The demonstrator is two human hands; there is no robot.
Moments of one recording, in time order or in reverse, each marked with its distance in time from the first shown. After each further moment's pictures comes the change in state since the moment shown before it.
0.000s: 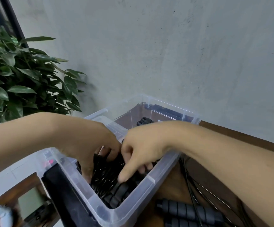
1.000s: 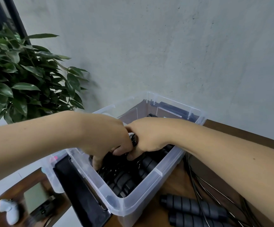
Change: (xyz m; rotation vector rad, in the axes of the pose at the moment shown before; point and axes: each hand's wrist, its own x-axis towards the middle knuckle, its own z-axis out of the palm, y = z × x) left_hand 0.056 -0.009 0.004 0.394 -0.185 -0.015; right_hand 0.030 0.013 0.007 0.013 0.193 -0.032
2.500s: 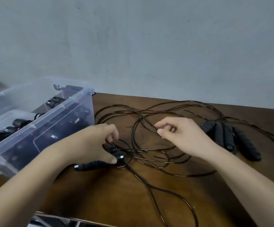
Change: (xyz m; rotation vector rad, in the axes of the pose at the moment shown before) left_hand 0.009 0.249 -0.020 -0.480 0.661 0.190; right_hand -0.358 0.117 0.165 0.439 0.807 0.603
